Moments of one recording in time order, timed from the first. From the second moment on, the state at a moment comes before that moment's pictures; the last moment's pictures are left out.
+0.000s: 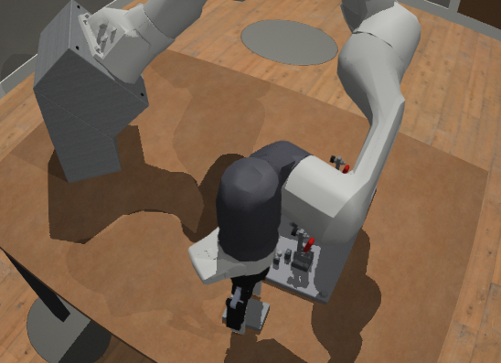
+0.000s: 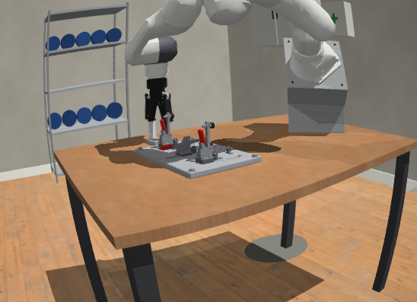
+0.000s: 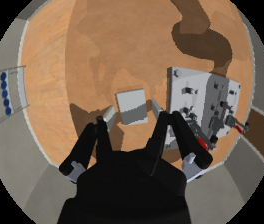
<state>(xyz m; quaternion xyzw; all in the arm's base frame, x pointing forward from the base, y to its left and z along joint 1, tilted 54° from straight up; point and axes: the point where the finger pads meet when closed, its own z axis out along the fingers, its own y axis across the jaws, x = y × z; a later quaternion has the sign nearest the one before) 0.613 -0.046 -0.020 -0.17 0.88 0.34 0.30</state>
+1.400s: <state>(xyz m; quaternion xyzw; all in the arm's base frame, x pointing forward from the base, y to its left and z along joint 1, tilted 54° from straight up) 0.613 -0.047 -0.020 -0.17 0.88 0.34 0.30</state>
